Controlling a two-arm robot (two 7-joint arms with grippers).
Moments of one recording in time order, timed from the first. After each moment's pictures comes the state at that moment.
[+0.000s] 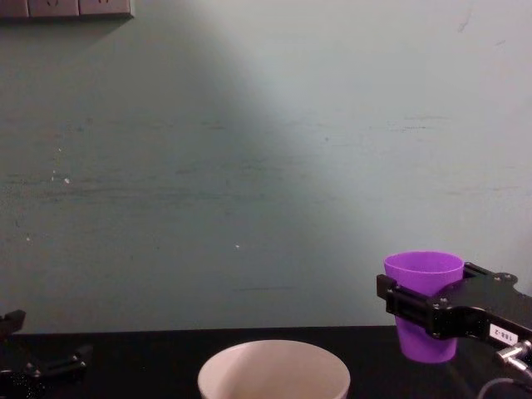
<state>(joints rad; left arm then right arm) -0.20 0.60 0.45 -1.41 -0.25 -0.12 0.03 0.17 0.26 -0.26 -1.45 0.17 -0.13 0.26</state>
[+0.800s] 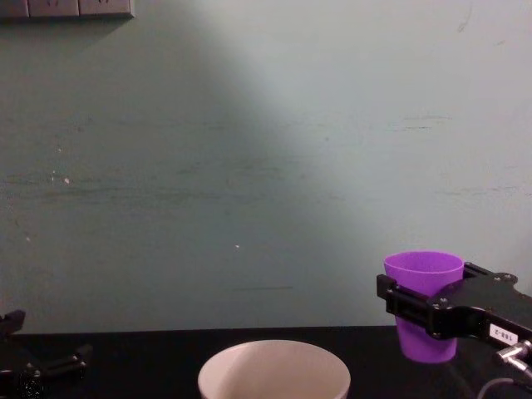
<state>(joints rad) -0.20 0.60 0.45 -1.41 -0.25 -0.12 0.03 0.17 0.26 -0.26 -1.45 0.17 -0.13 0.26</state>
